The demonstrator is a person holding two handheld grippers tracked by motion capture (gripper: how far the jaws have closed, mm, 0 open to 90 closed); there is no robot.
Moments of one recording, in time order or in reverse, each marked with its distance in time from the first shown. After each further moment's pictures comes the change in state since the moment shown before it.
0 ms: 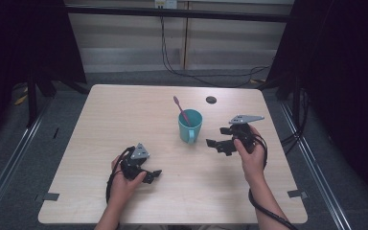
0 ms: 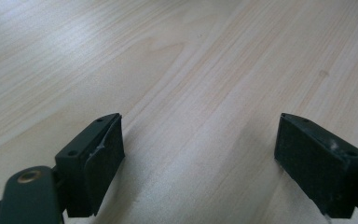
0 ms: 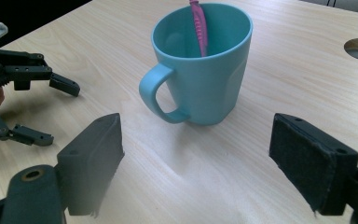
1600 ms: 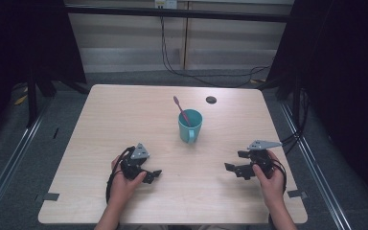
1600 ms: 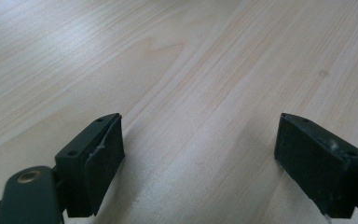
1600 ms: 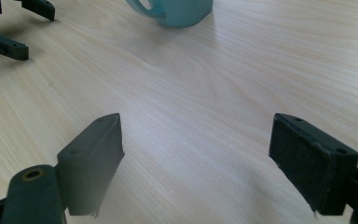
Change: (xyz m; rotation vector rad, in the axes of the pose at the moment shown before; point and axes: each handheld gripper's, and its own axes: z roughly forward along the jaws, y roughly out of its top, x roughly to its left) left arm 0.000 0.000 0.000 -0.002 -0.002 -0.001; right arm -0.016 -0.085 -0.035 0.070 -0.036 0.033
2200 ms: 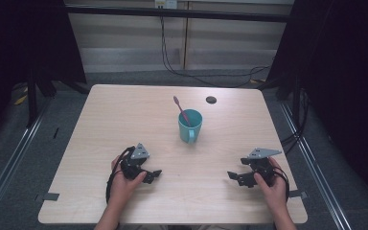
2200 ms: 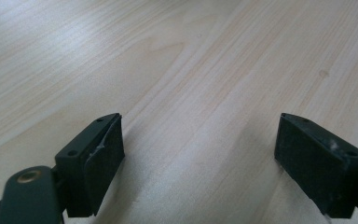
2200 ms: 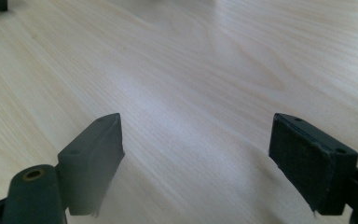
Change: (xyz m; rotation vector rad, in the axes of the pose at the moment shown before) left arm 0.000 0.000 0.000 0.001 0.000 0.001; right arm 0.003 -0.023 -0.002 0.066 -0.039 -0.061
